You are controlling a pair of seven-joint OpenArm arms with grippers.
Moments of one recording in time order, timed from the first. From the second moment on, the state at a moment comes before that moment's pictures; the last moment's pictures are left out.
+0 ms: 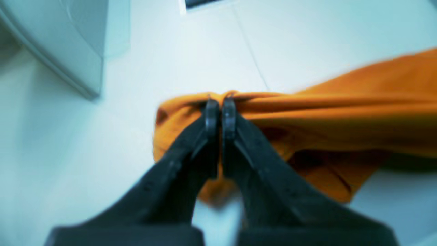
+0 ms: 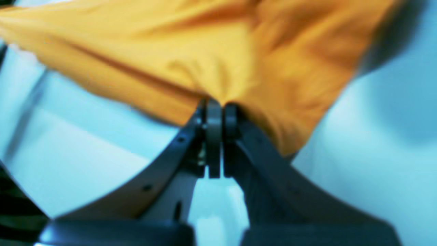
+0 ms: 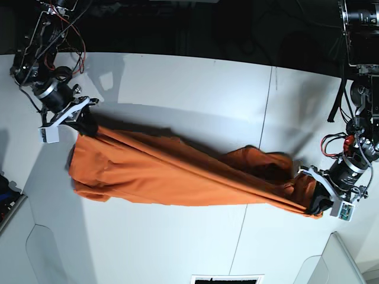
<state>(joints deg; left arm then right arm) -7.5 -32.7 -5.7 93.5 -25.4 -19.7 28.2 -7.2 5.5 24.0 95.9 35.2 32.9 -50.0</state>
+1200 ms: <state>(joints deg) -20.5 -31.7 6.0 76.5 -39.7 -33.2 45.7 -4.2 8.1 23.9 99.6 29.6 33.1 -49.8</state>
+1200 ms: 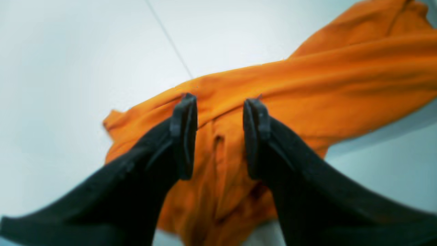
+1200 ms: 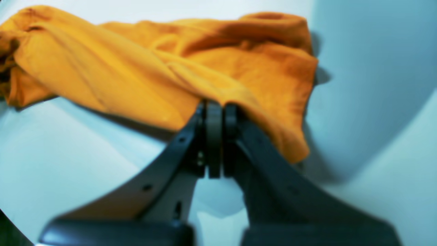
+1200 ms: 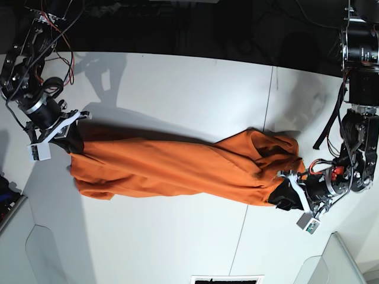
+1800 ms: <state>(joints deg) -13.0 -28.9 6.3 77.3 -20.1 -27.2 35.5 -4.2 6.7 23.8 94.5 30.9 32.8 -49.8</state>
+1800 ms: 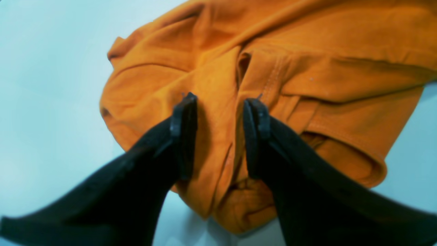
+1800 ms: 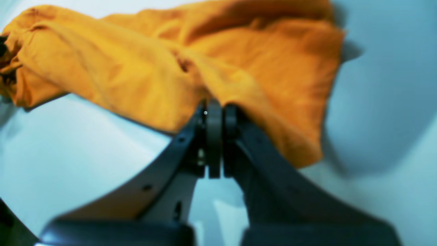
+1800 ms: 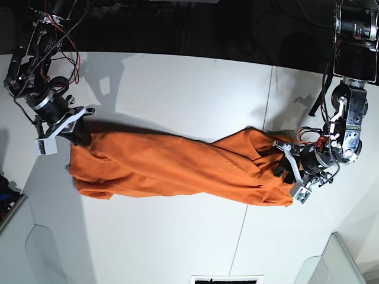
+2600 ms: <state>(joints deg) -13.1 -34.8 19.9 86.1 -4.6 -18.6 31.0 -3.9 6.7 23.8 90.2 30.2 32.7 -48.1</state>
